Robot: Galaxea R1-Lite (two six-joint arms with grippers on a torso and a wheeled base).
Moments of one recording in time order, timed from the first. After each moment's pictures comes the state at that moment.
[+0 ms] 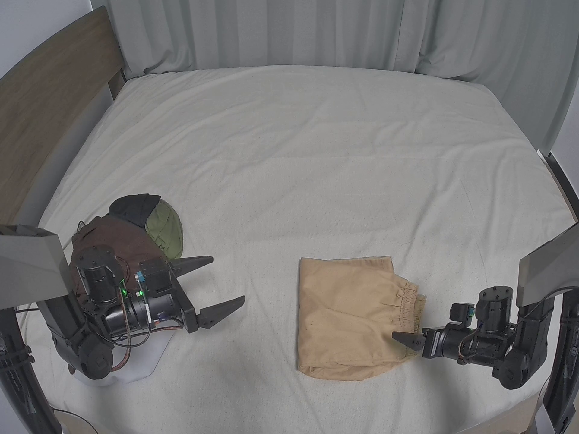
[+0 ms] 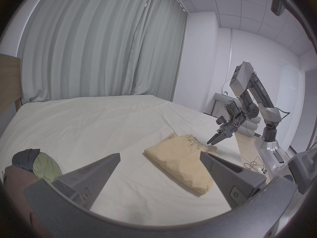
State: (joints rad) left arm -0.25 2.07 -0.36 -1.55 -0.65 0.17; right arm 0.28 2.24 -0.12 -1.54 0.27 0.36
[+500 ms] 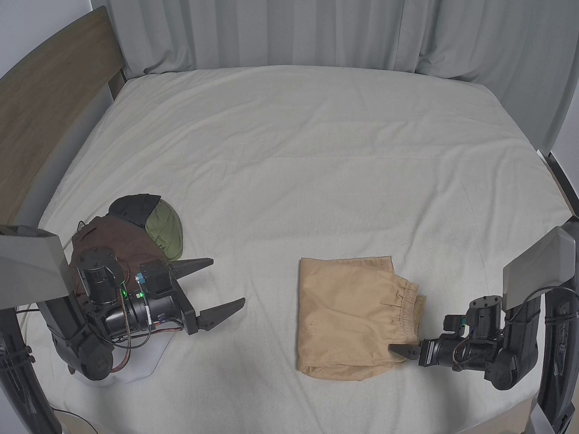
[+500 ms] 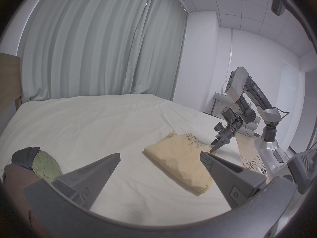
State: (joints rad) left arm -0.25 2.08 -0.35 -1.55 -0.65 0.17; right arm 0.25 2.37 -0.15 -1.54 0.31 0.35
